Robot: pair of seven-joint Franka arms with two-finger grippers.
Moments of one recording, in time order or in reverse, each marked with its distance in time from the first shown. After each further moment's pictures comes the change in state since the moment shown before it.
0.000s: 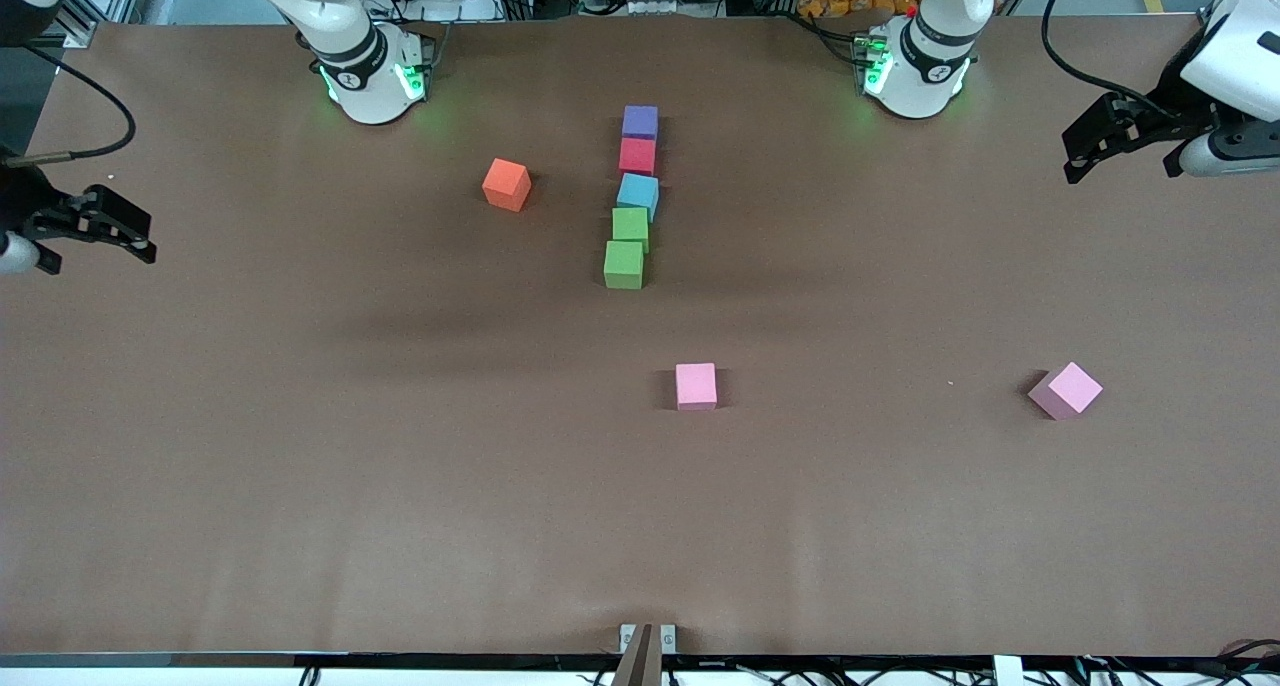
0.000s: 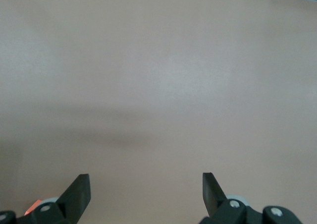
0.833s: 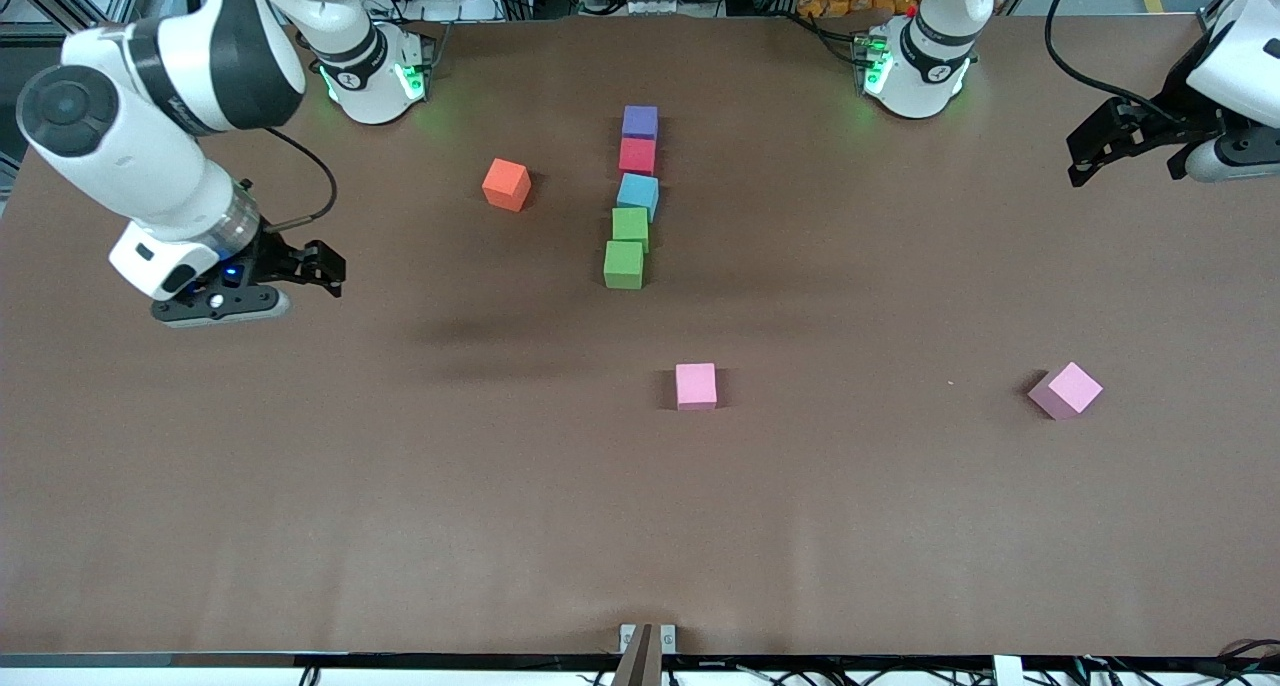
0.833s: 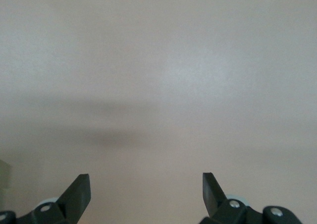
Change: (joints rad) left arm 0.035 0.007 -0.024 0.000 0.001 0.000 0.000; right arm 0.010 0.001 0.205 -0.313 -0.006 0.273 0.230
